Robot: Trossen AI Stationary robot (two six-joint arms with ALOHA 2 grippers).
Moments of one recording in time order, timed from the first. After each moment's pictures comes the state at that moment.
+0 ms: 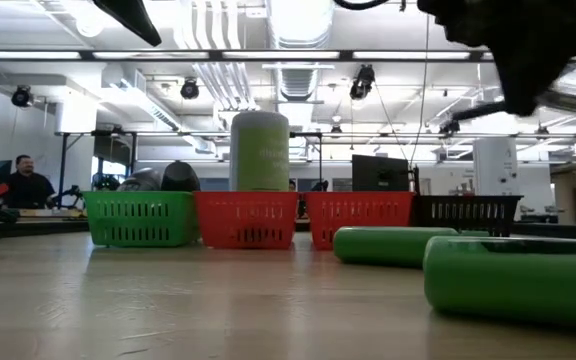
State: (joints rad) left arm -0.46 1.25 1.24 -1.03 -0.55 -0.47; right arm 0.45 1.64 1.32 -1.19 0.14 1.73
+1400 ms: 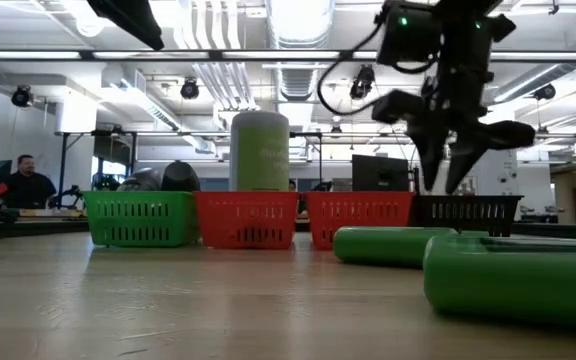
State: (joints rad) left arm -0.41 1.24 1.24 -1.03 -0.57 -0.58; right arm -0.06 1.49 0.95 -0.81 0.06 1.38
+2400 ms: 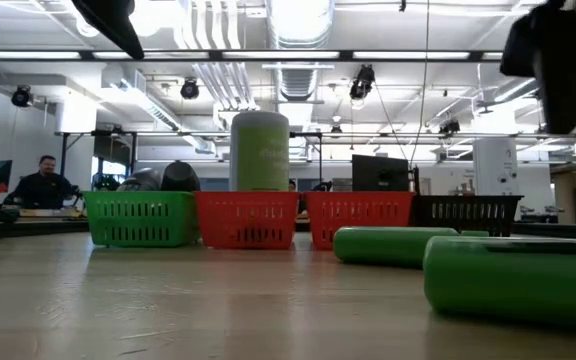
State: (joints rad) left arm -0.42 1.24 1.24 -1.11 -0.47 -0.62; right arm 0.65 1.81 1.36 -0.77 0.10 1.08
